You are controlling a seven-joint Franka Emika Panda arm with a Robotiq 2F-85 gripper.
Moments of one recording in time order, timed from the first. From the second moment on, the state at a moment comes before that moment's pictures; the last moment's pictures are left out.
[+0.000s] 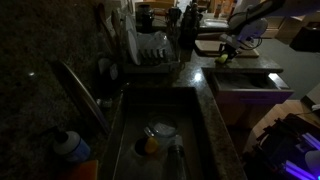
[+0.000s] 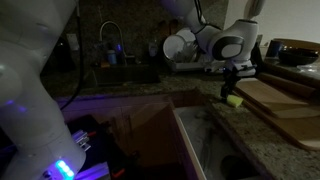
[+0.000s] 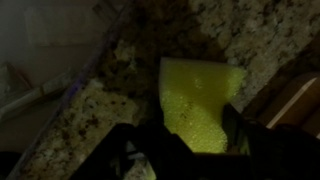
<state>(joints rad) -0.24 0.67 -0.17 -1.65 0.32 2.43 0.92</state>
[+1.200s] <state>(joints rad) -0.15 0.54 -0.28 -1.79 0.22 2.60 1.00</state>
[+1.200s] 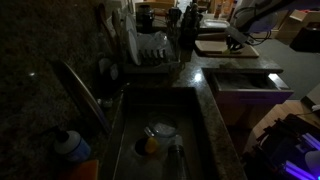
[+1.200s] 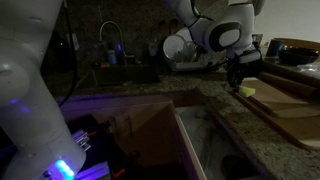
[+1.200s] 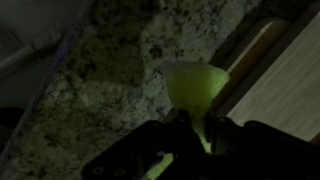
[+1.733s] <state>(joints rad) -0.15 0.56 -0.28 -1.78 0.22 2.55 1.00</state>
